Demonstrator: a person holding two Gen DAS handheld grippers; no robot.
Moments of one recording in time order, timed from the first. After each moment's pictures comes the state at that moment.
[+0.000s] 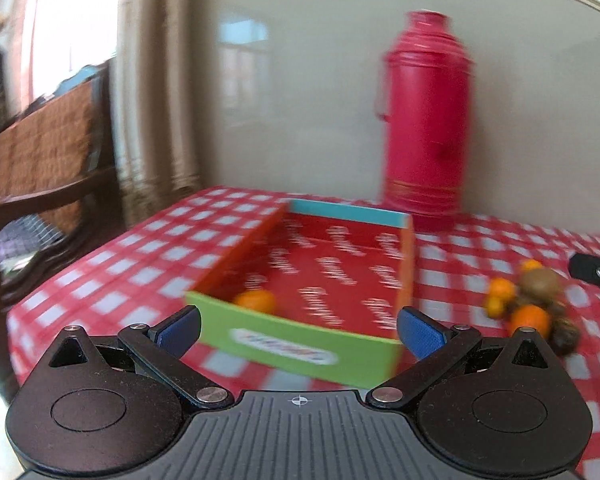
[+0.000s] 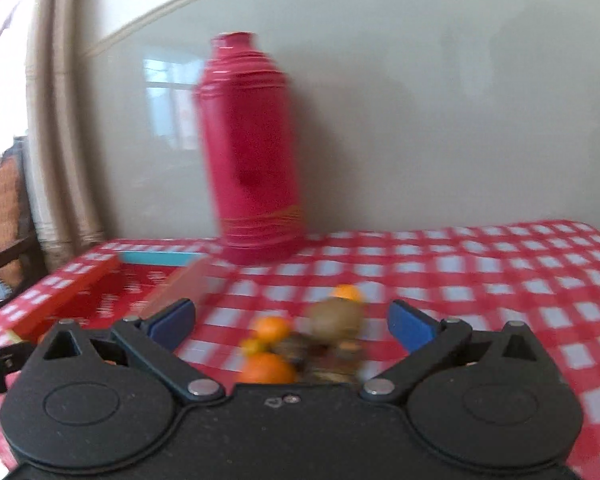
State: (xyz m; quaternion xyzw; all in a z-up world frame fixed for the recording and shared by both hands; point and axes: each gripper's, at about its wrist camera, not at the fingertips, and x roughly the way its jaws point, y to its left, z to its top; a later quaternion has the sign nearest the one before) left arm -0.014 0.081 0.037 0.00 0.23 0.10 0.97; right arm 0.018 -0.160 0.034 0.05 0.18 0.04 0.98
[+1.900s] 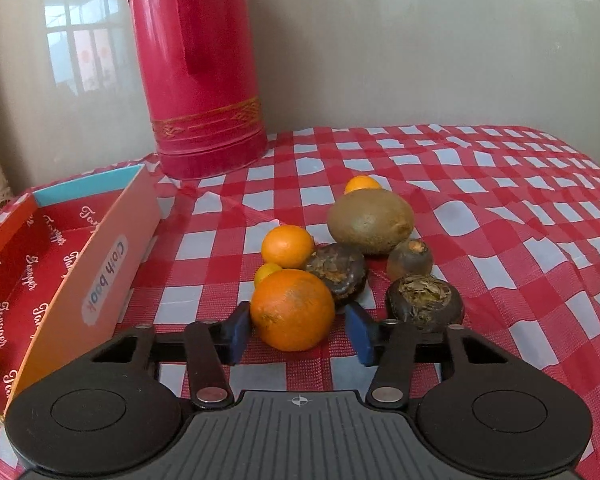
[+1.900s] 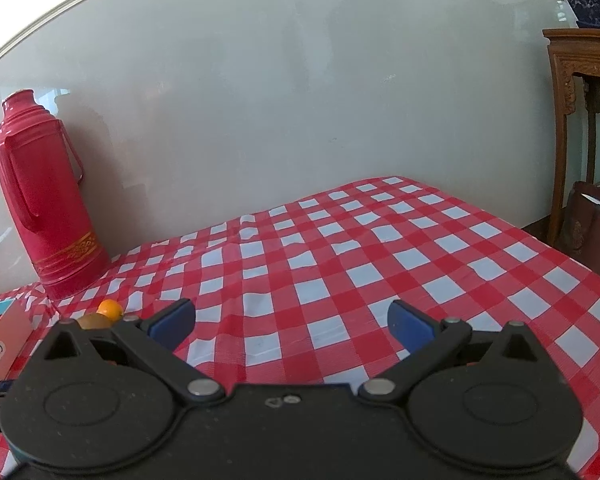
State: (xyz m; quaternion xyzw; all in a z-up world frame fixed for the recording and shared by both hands) left arm 0.091 -0.072 -0.013 0.08 0.32 -0.08 0.94; right arm -0.028 -0.306 0.017 0.14 0.19 -0.16 0.96
